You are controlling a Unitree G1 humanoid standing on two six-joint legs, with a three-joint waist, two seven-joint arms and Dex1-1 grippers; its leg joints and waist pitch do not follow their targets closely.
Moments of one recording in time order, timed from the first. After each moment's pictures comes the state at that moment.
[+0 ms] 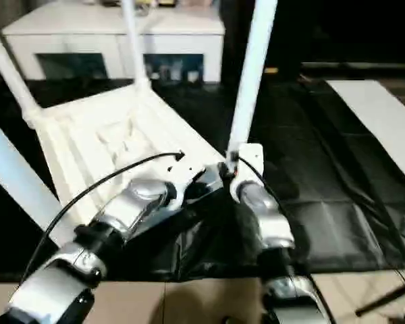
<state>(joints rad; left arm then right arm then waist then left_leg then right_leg) -0.72 0.02 -0.32 0.77 0.08 0.30 -0.56 -0.51 -0.02 -0.05 0.53 0.09 0.32 0.04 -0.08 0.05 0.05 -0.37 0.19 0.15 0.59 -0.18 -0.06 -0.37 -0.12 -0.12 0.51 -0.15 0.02</state>
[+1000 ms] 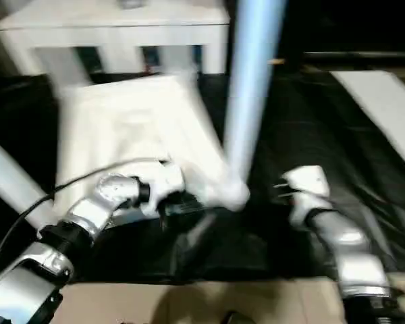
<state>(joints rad) -0.68 0.21 -0.43 0.75 0.06 -0.15 -1.07 -0.18 -0.45 -0.10 0.23 0.16 0.27 0.51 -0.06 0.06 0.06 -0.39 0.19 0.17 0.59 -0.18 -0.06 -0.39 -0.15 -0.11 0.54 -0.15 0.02</state>
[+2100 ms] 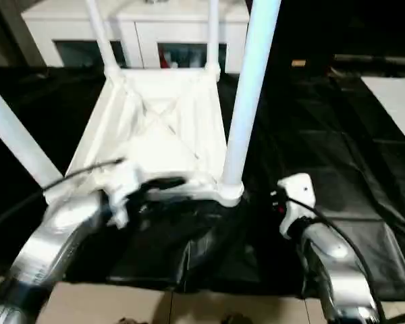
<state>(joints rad) -0.15 0.30 -0.14 0.00 -0.22 0.02 -0.85 -0.02 -0.35 -0.10 0.02 0.20 0.21 0.49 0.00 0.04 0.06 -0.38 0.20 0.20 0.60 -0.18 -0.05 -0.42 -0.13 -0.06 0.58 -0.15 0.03</state>
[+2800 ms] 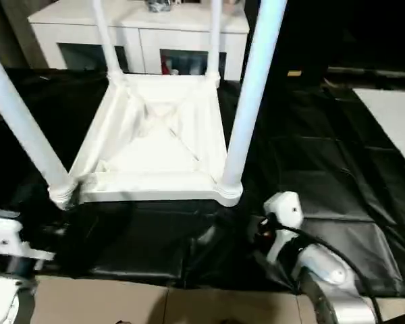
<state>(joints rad) 0.26 0.05 0.22 -0.23 -0.06 -0.30 -0.25 0.12 -0.35 0.02 -0.23 0.35 0.25 0.68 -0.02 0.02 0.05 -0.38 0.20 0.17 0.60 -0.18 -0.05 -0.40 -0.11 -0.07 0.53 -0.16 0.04</state>
